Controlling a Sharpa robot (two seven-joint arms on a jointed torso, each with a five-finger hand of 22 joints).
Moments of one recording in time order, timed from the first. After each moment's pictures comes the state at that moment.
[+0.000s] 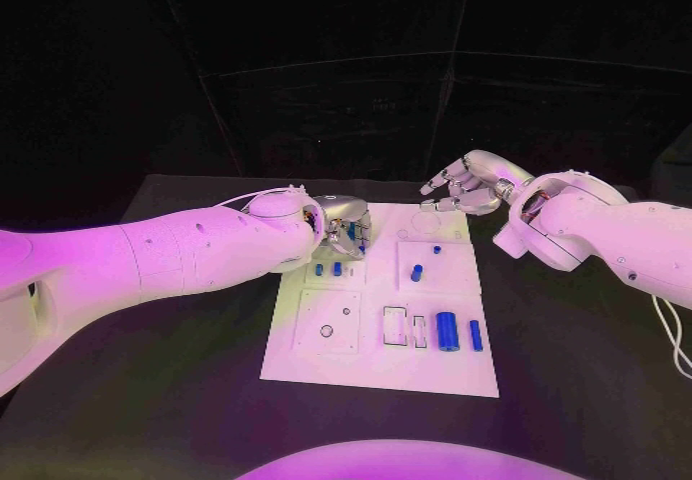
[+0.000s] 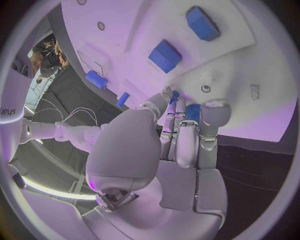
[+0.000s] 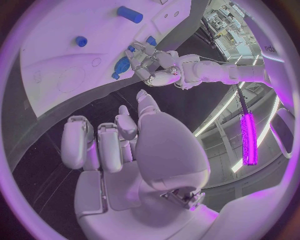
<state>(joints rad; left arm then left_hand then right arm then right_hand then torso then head) 1.33 -0.49 -0.24 1.19 -1.32 -0.14 -0.04 1.39 -0.11 0.30 -0.02 0.05 1.02 0.12 0.28 0.07 1.03 0.06 0.39 0.12 1.46 -0.02 1.36 1.17 0.15 1.42 0.08 0.98 0.91 1.28 -0.81 -0.04 1.41 -1.02 -0.27 0.04 1.40 -0.02 -0.11 0.17 0.33 0.95 0.16 0.08 0.07 1.30 0.07 1.17 1.15 1.47 0.00 1.42 1.31 0.05 1.37 0.10 1.42 1.26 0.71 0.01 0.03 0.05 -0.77</state>
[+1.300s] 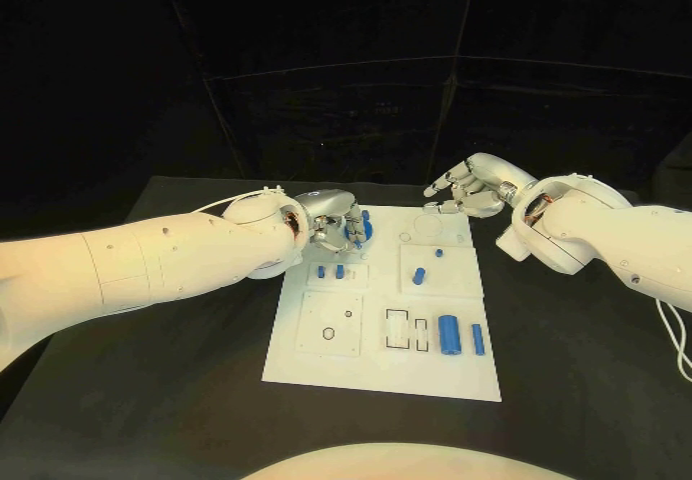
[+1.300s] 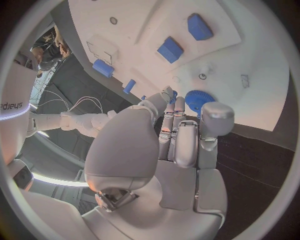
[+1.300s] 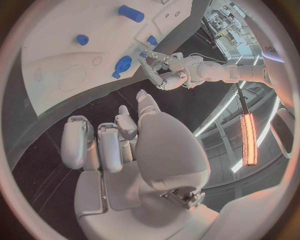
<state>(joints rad) 1.32 -0.60 -0.21 1.31 -1.27 -0.25 -0.01 1.40 -0.09 0.42 -0.07 0.05 1.08 0.12 0.23 0.06 1.14 0.05 0.33 0.08 1.47 -0.03 1.36 1.15 0.13 1.43 0.07 1.03 0.97 1.28 -0.81 -0.04 1.41 -1.02 -0.27 0.04 1.40 -0.02 -0.11 0.17 0.33 0.95 0.16 0.08 0.07 1.30 0.07 1.17 1.15 1.47 0.00 1.42 1.31 0.05 1.37 0.10 1.42 1.26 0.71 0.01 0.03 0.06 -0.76</state>
